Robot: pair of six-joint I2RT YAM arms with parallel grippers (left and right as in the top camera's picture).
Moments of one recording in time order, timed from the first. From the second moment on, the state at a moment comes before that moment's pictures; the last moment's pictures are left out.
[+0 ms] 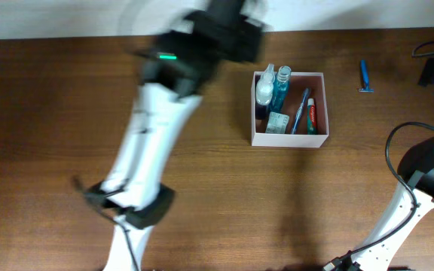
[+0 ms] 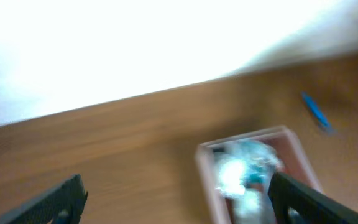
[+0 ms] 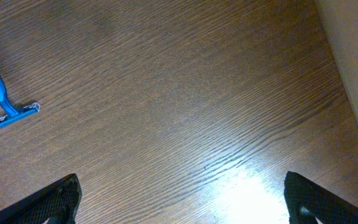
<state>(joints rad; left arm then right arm) -0.58 2.25 2.99 -1.40 -0.22 -0.22 -0.55 2.47 2.65 -1.39 0.13 -0.10</state>
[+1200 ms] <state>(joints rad) 0.01 2.22 2.51 -1.42 -0.28 -0.39 -0.55 2.47 2.65 -1.42 -0.34 -0.10</state>
